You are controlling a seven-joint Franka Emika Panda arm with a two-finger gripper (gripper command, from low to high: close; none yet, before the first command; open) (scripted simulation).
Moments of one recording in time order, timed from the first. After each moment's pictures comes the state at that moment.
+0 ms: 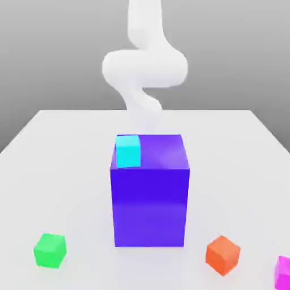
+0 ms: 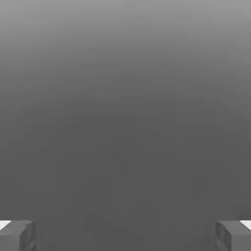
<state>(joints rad) 0.03 -0.71 0.01 -2.29 0.00 2.32 0.75</state>
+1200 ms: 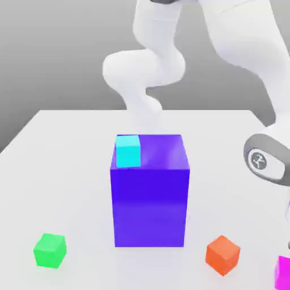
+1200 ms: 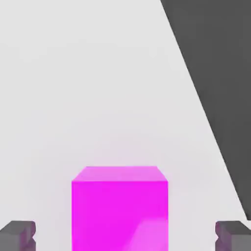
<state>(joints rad) 0.39 0.57 0.15 -2.15 -0.19 2.70 0.28</state>
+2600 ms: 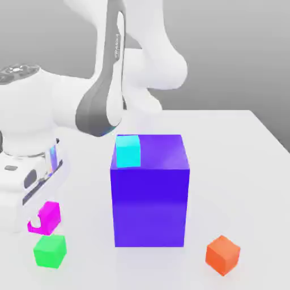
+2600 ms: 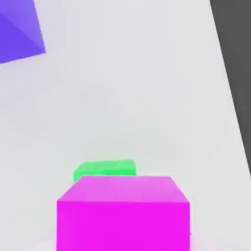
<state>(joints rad) -0.43 0.12 -0.04 -2.51 0.05 2.62 -1.05</state>
